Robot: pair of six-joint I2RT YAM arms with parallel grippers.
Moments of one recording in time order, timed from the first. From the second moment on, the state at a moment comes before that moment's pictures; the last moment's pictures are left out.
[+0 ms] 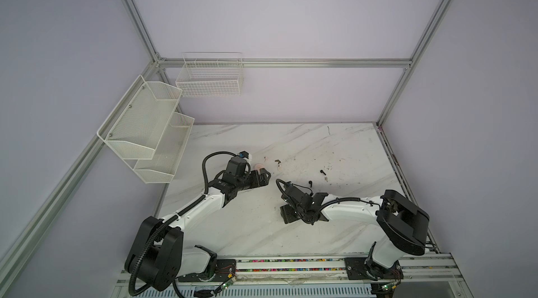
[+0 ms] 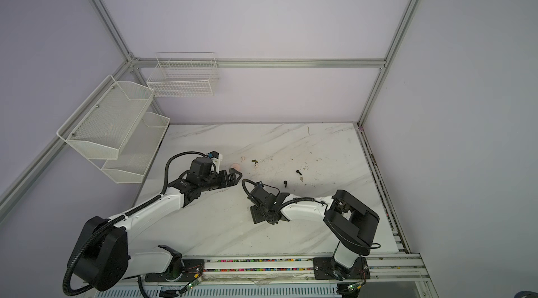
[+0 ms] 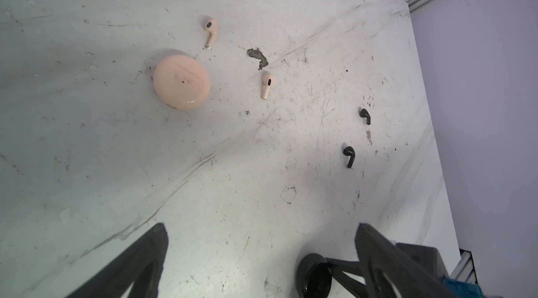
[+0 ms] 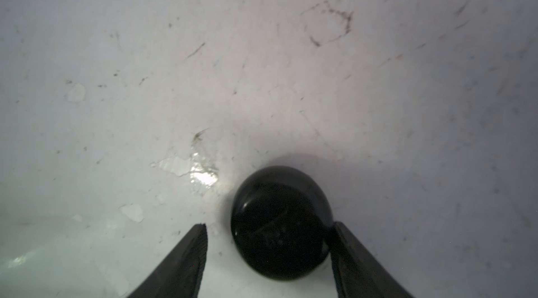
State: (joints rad) left arm -0.40 1.31 0.75 -0.17 0.21 -0.60; right arm 1.05 1.64 0.88 -0.31 0.06 0.64
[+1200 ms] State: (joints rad) left arm -0.39 1.01 0.55 -0.44 0.44 -0.76; right arm 1.05 1.81 1.19 -0.62 0.10 0.61
